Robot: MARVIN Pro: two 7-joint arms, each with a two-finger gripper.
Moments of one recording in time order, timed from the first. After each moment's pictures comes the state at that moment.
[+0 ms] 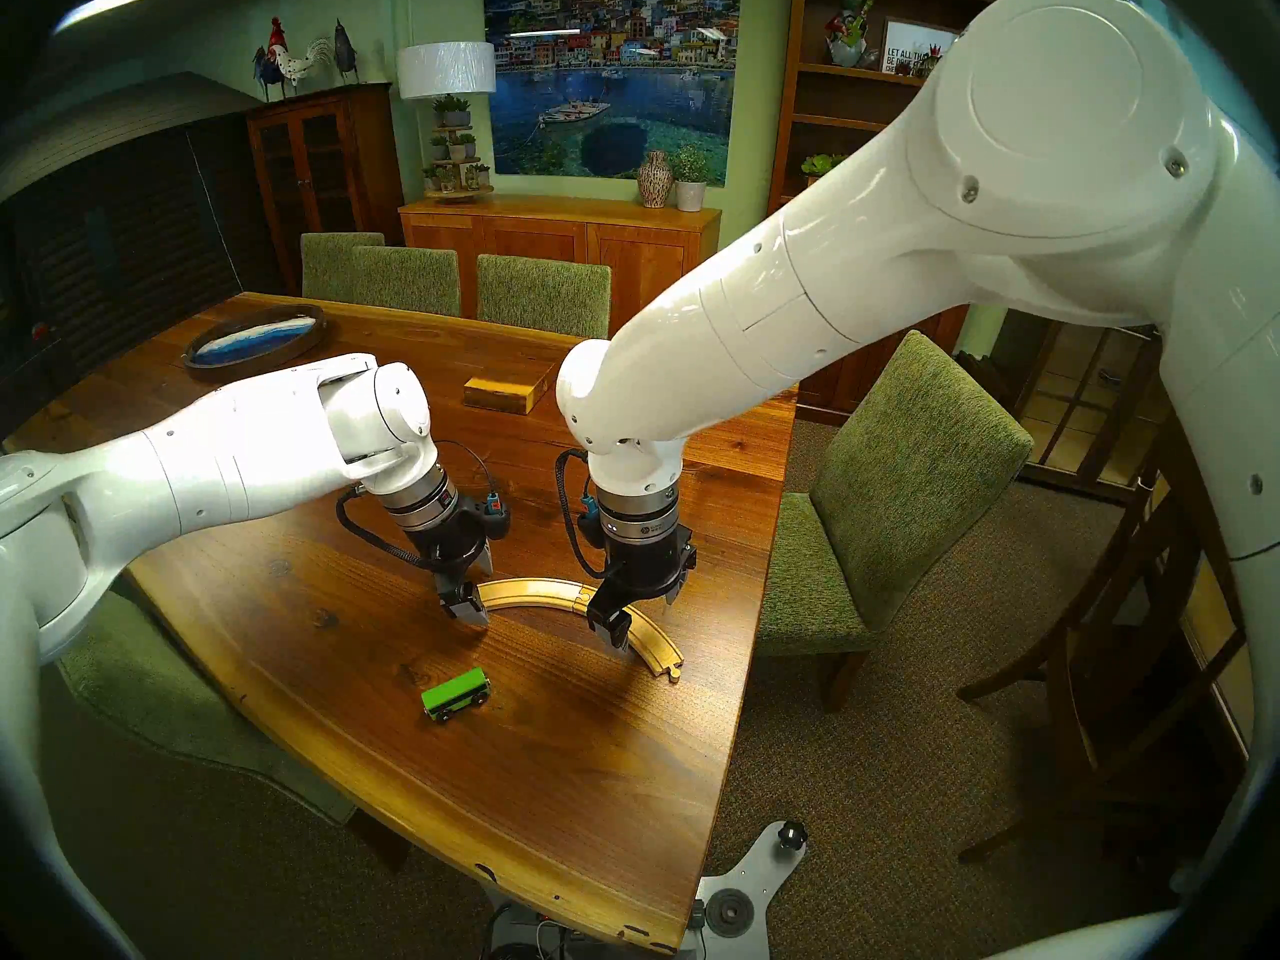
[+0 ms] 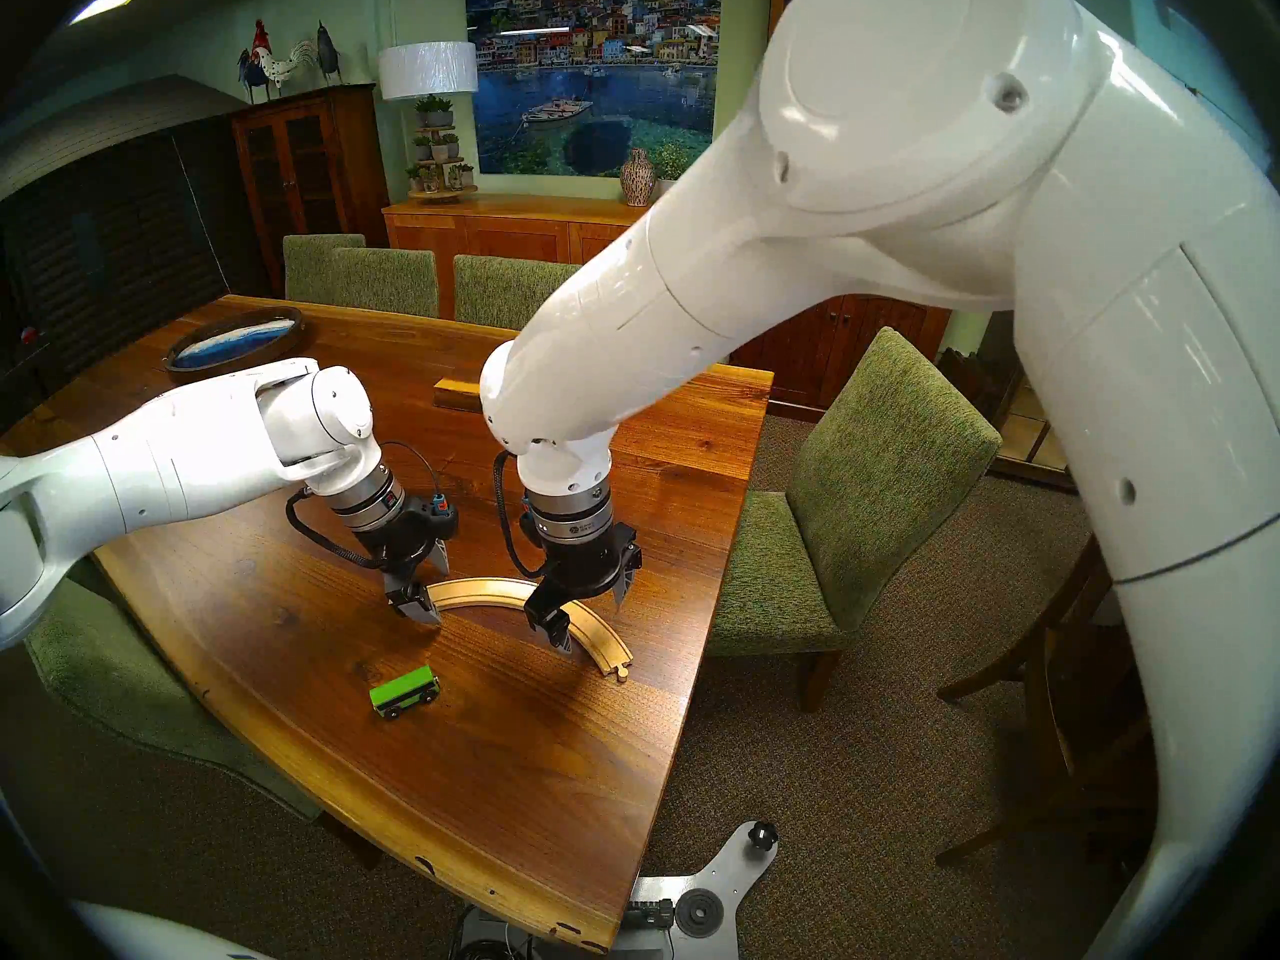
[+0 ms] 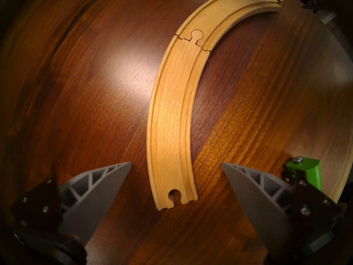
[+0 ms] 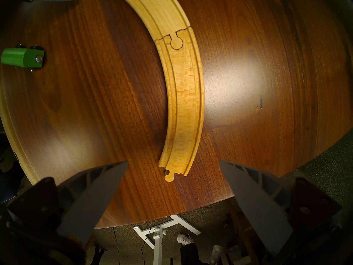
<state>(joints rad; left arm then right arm) 0.28 -0.70 -0.03 -1.34 -0.32 0.55 -1.13 0.50 -1.75 -1.05 -1.37 2.51 0.89 0.04</state>
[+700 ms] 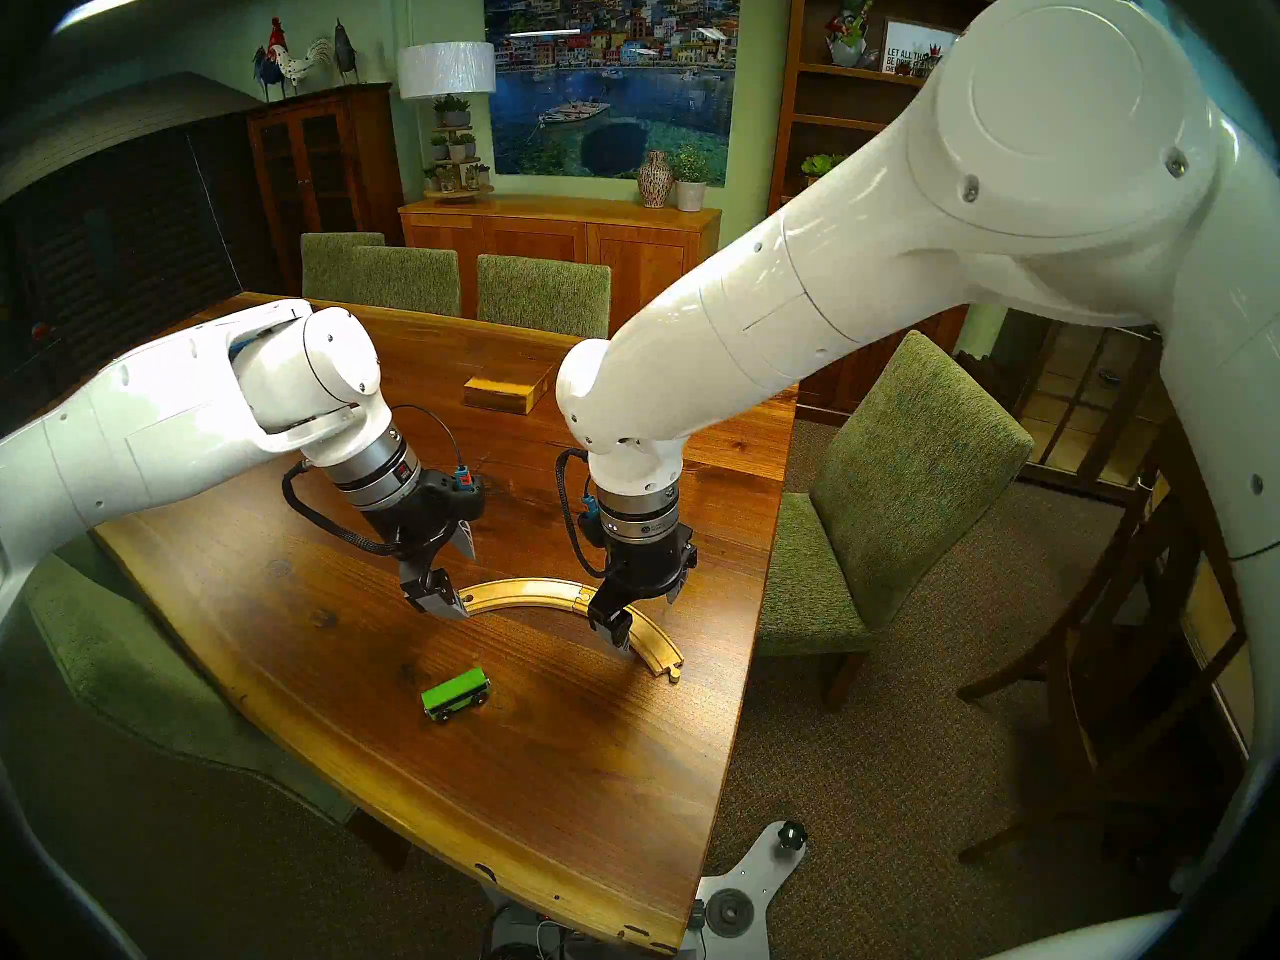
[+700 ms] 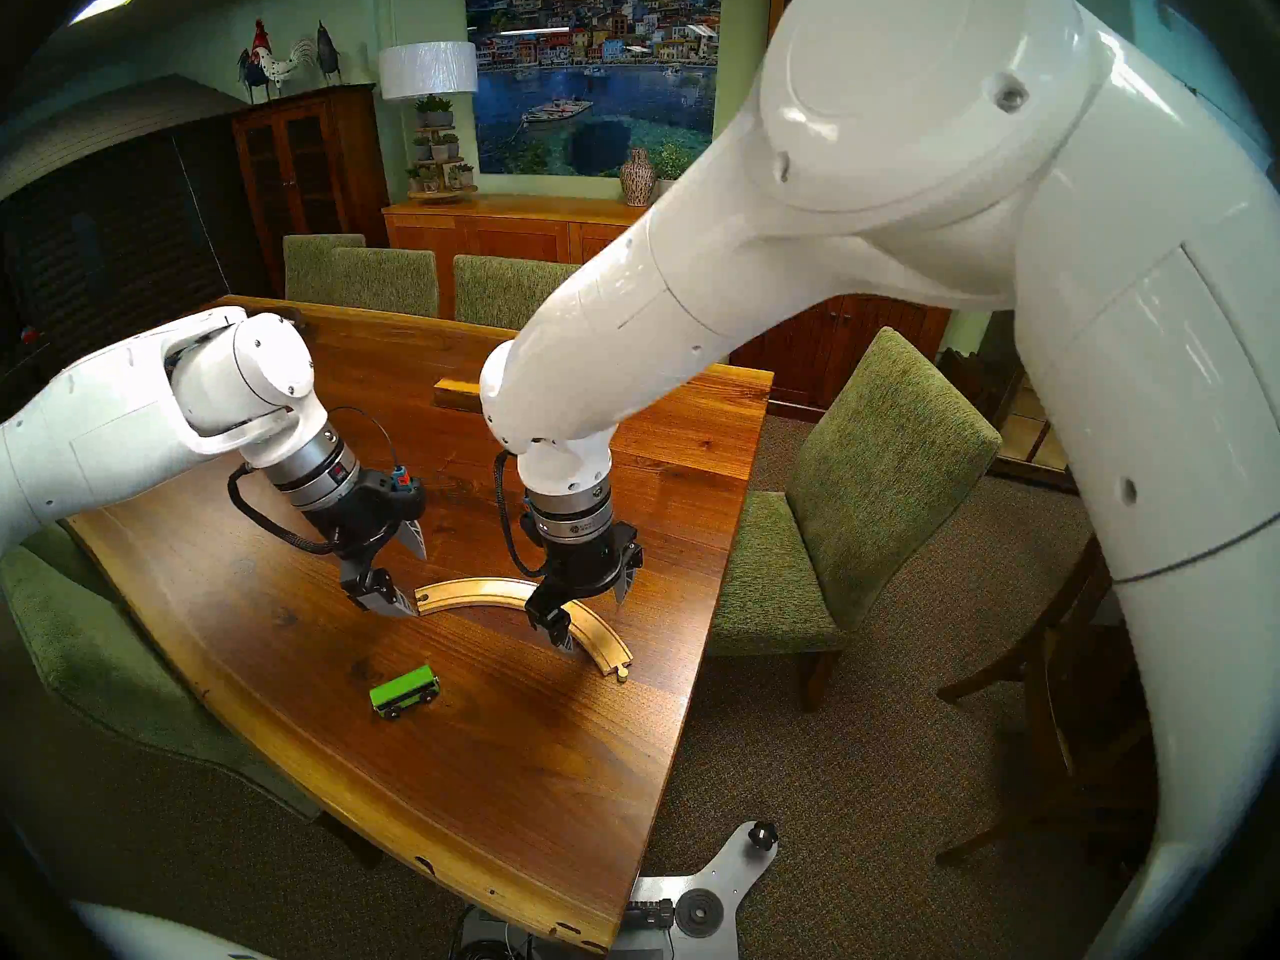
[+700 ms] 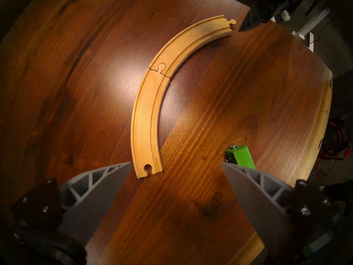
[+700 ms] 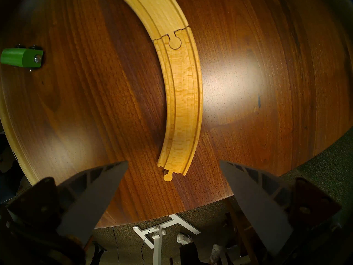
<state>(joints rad) 0.19 -0.46 -0.08 -1.69 -0.33 0.67 -1.17 0.50 -1.75 -1.05 -1.37 2.51 0.89 0.04</state>
